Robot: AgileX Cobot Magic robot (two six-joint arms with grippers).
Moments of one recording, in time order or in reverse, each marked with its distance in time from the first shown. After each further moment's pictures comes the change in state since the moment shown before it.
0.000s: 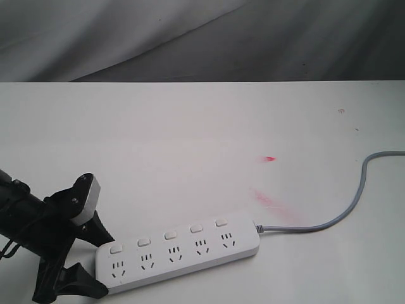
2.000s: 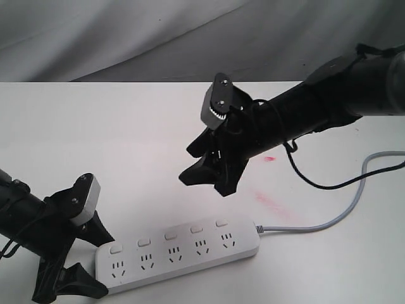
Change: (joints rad) left arm 0.000 0.000 -0.002 0.002 0.000 0.000; right arm 0.465 1.392 -0.519 1.148 0.610 -1.986
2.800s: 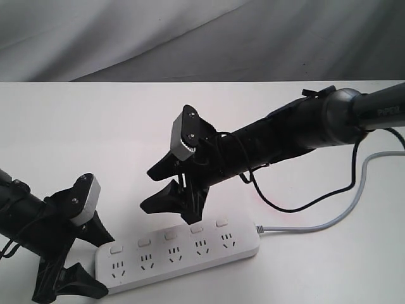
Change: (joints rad) left arm 0.000 0.000 0.000 0.000 0.002 0.000; right arm 0.091 0.184 -0.031 0.291 0.089 -0.297
